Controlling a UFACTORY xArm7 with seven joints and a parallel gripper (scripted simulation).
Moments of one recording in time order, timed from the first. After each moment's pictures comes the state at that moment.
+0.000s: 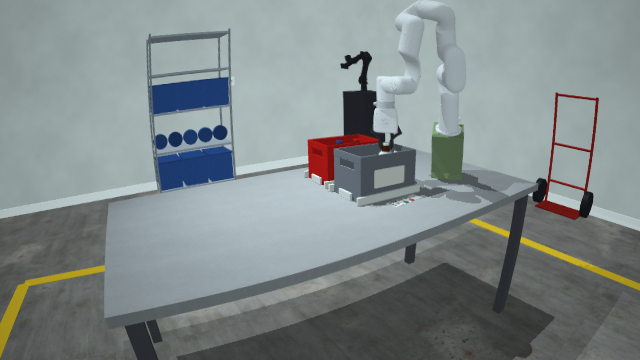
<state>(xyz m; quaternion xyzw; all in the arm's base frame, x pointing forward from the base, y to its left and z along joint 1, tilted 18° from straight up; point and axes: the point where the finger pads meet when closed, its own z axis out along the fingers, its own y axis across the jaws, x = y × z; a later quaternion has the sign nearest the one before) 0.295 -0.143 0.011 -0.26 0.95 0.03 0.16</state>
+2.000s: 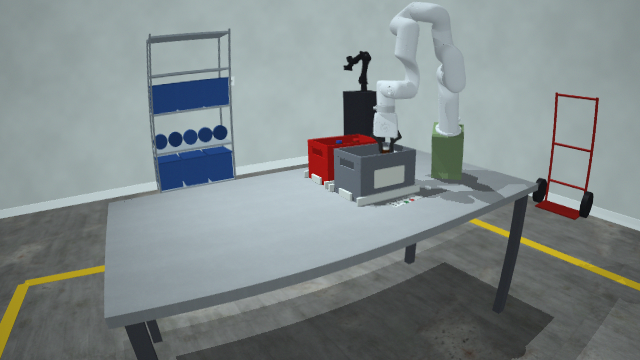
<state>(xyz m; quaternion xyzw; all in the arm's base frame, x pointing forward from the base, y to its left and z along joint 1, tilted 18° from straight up) 0.300 -0.140 -0.007 -0.26 0.95 0.03 0.16</state>
